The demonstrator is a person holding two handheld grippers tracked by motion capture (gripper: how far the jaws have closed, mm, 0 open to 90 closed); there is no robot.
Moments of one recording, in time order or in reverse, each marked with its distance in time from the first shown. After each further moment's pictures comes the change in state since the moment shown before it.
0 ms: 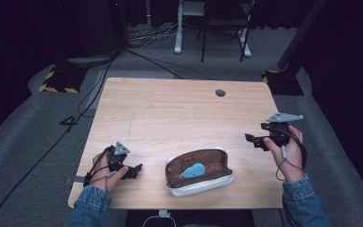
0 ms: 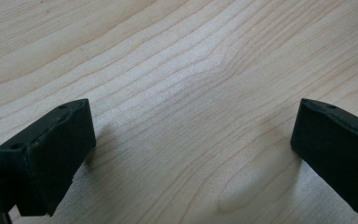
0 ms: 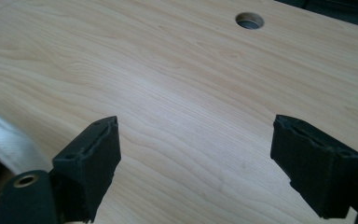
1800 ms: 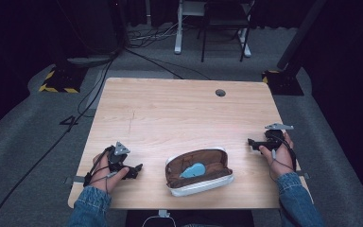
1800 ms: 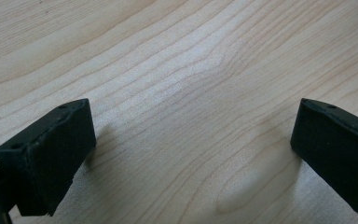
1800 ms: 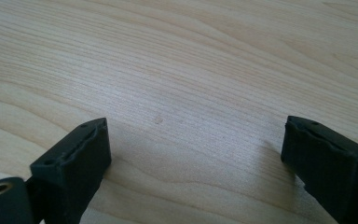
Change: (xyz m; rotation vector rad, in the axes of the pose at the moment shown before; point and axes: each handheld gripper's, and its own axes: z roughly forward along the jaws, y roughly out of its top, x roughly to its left) left arm -0.001 0.000 0.000 0.005 0.000 0.003; right arm -0.057 -0.073 0.083 0.055 -0.139 0.120
